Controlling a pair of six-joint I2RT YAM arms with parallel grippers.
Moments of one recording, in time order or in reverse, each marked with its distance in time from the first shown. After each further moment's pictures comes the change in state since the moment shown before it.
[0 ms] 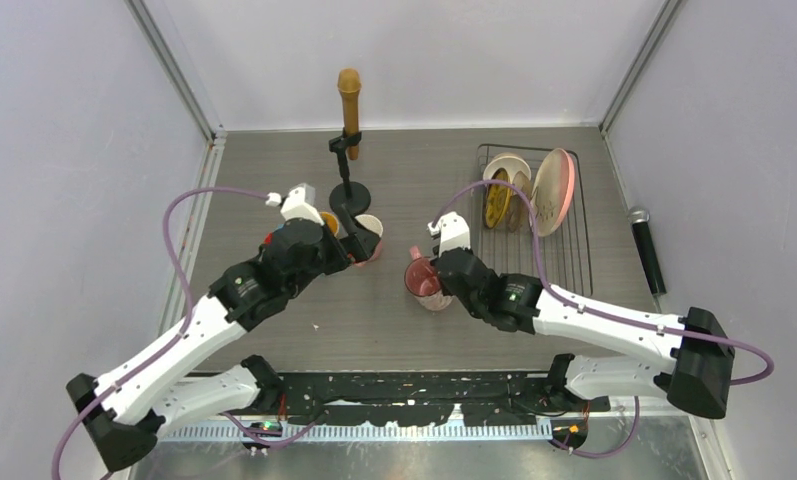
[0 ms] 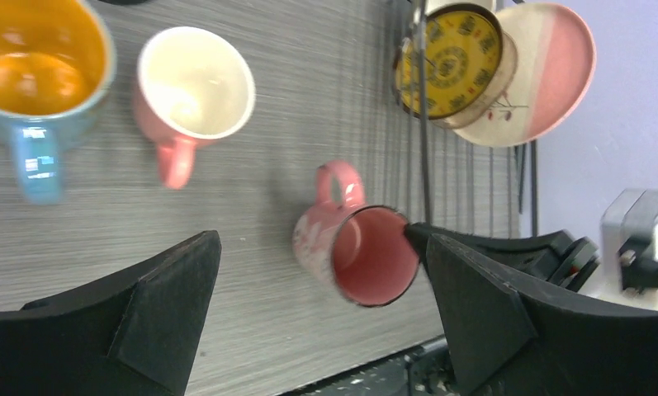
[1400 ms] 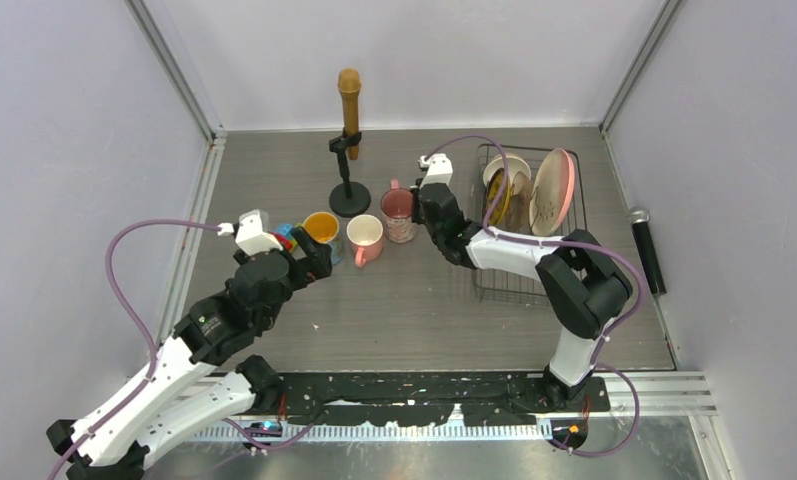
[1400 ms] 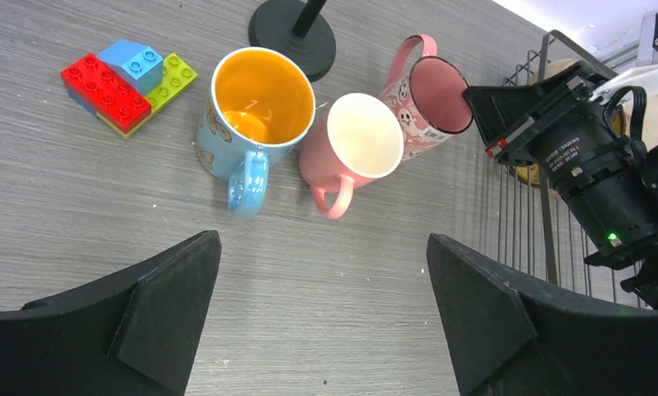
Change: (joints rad) left arm 0.005 -0.324 -0.179 -0.129 -0.335 0.125; right arm -0.361 0.623 0.232 0.690 -0.171 -0.029
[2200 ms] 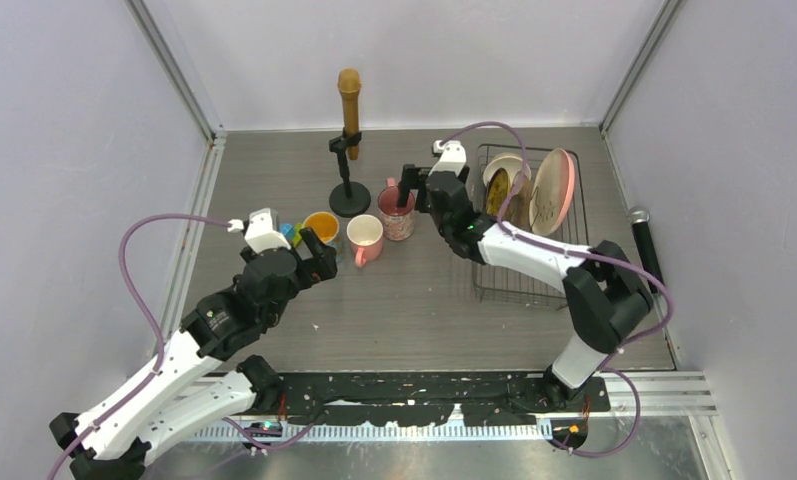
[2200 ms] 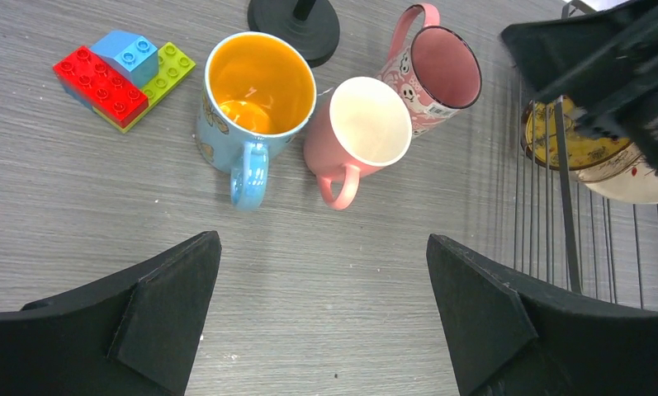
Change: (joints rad) left arm 0.000 0.035 -0.003 0.003 0.024 0.027; right arm -0.009 -0.068 0.054 -0.103 0.007 0.110
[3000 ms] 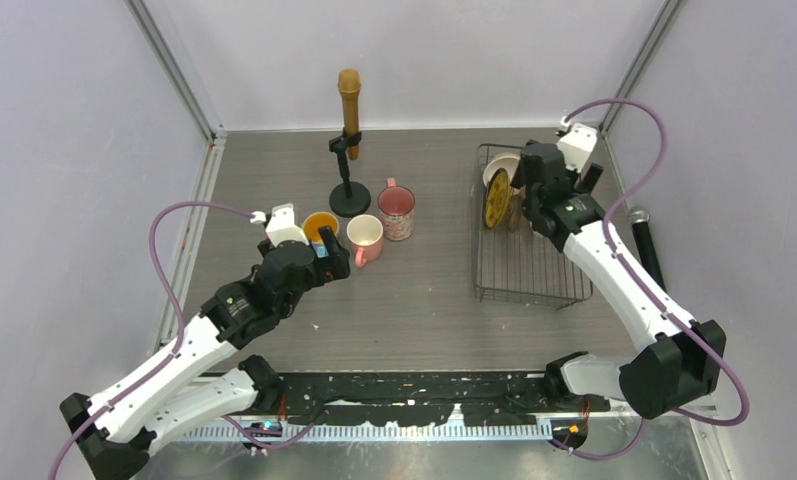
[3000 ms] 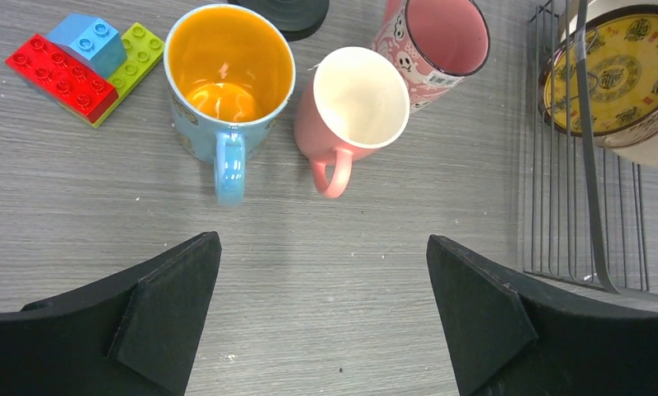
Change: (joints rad) left arm 0.000 0.095 -0.002 0.054 0.057 0.035; right arm -0.312 -0.425 0.073 -0.714 0.343 0.036
